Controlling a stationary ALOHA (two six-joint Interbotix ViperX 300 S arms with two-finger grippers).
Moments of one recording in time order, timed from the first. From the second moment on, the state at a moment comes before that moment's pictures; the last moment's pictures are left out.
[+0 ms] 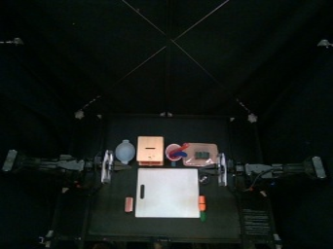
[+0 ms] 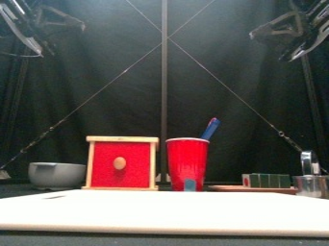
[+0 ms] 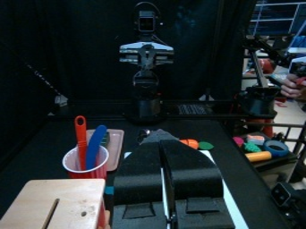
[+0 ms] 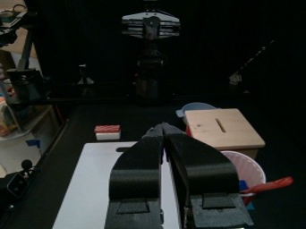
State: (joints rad) left arm 0.00 -0.96 1.17 0.00 -0.30 0.00; right arm 0.00 -0.96 1.17 0.00 -0.29 0.00
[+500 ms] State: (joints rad) left arm 0.02 -0.81 1.19 0.00 -0.36 0.01; right arm -0.29 -0.88 1.17 0.08 -0.09 0.03
